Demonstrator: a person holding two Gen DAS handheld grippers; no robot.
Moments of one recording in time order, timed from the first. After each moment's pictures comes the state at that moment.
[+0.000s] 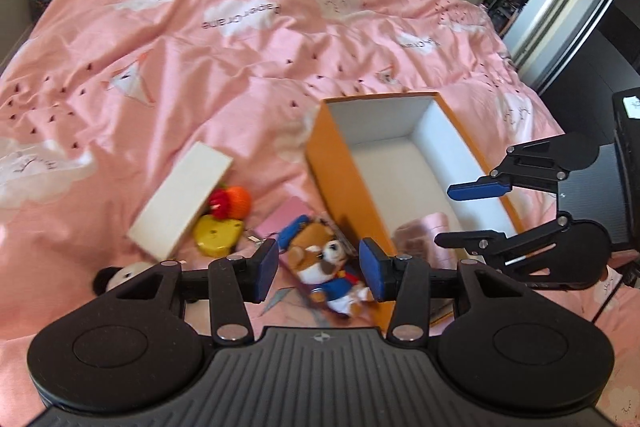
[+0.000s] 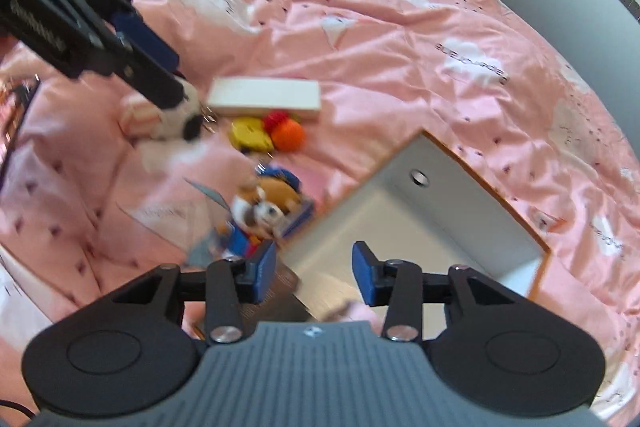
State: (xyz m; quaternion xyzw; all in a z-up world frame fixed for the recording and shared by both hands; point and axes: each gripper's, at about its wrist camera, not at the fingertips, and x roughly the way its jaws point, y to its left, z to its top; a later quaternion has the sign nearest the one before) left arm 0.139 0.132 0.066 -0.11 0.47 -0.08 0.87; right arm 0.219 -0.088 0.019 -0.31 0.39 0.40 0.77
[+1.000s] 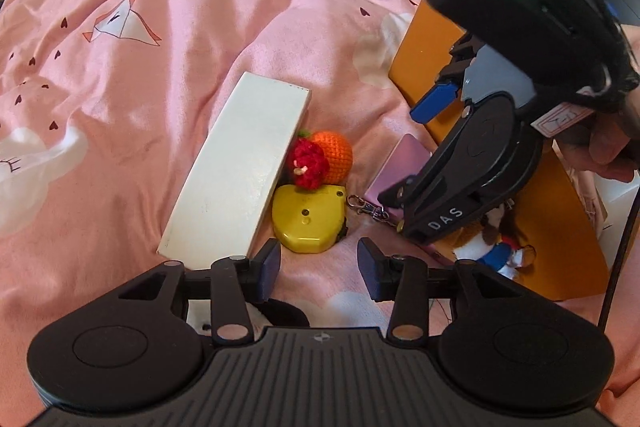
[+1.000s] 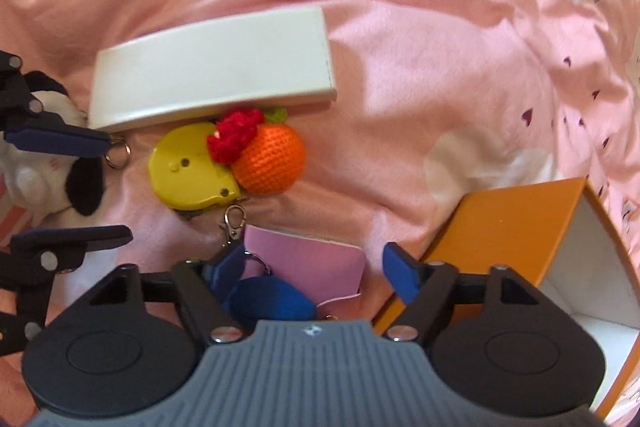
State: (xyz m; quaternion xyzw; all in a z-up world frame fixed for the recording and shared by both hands) left arm 0.214 0.184 -0.066 -0.02 0.54 -0.12 0.83; right arm 0.345 0.076 -0.104 -0.34 0.58 0.29 0.68
